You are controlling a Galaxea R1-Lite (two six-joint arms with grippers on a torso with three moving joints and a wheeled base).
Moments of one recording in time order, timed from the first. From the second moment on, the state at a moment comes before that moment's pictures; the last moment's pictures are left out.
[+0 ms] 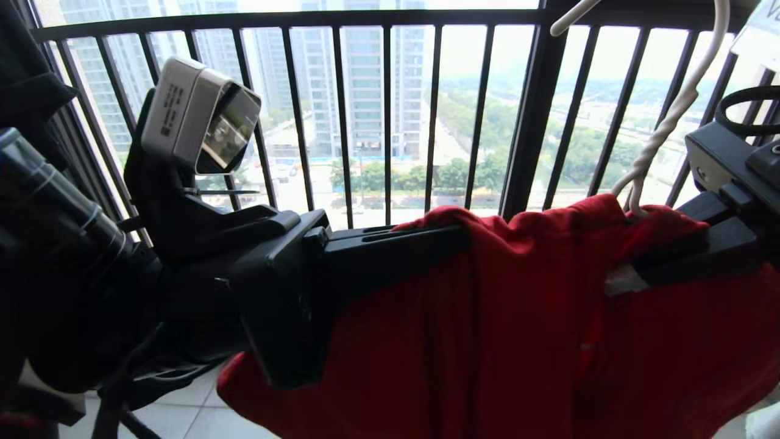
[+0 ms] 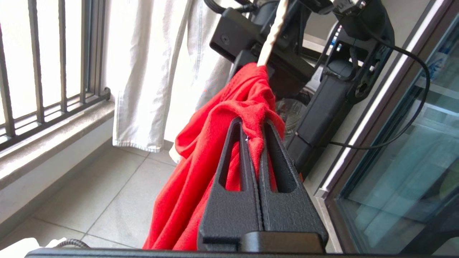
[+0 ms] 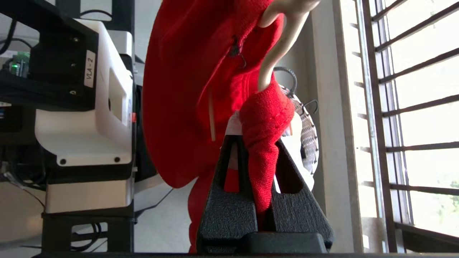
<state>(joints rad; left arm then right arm) -0.81 1.45 -0.70 -1.13 -0.63 -0.51 0.54 1.50 -1.84 1.09 0.57 -0.79</state>
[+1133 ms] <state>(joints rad) -0.68 1.31 -0.80 -0.79 -0.63 -0.39 0.55 1.52 -1.85 0.99 0.52 -0.72</state>
